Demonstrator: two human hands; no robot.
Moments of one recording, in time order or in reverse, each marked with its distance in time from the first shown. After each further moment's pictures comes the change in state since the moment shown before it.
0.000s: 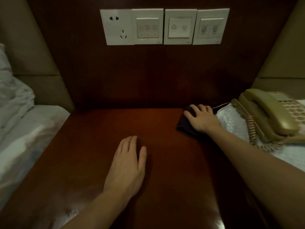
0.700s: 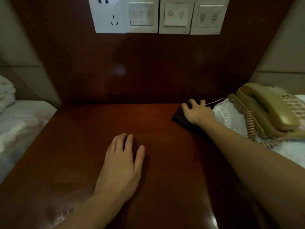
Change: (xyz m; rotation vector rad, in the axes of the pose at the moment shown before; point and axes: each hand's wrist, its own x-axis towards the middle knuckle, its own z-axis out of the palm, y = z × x) left_hand 0.001 -0.001 0.004 0.061 -0.013 0.046; right_hand 0.010 -0.009 0.000 0.036 0.039 0.132
